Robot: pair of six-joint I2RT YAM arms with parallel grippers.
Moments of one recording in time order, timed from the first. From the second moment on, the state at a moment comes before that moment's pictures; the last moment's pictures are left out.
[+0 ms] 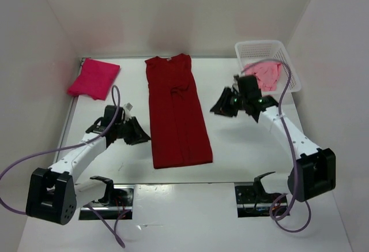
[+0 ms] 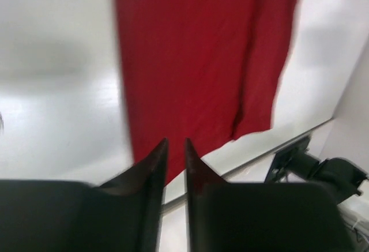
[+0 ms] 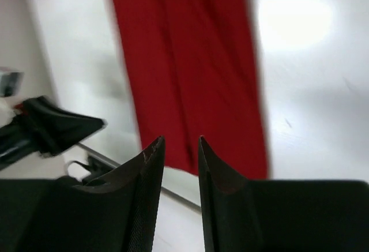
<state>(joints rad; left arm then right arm) -0.18 1.13 0.65 -0.41 0.45 -0.67 0.30 1.32 1.15 -0.57 -0.33 0.68</state>
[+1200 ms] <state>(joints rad) -0.42 1.08 0.31 -0.23 0.45 -0.99 0.50 1.17 0.37 -0.23 -0.34 1.02</state>
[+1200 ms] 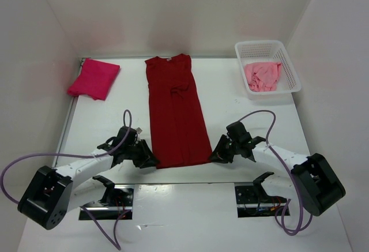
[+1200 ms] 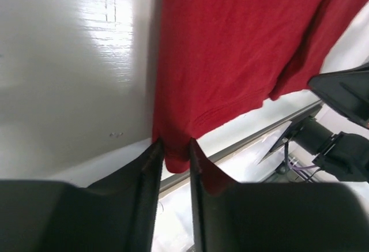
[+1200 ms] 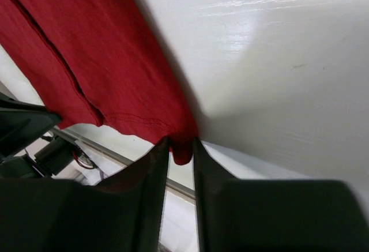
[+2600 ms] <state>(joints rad) -0.13 1.55 1.04 -0.42 0.47 -0.81 0.29 1.72 1.27 -0.55 -0.31 0.65</state>
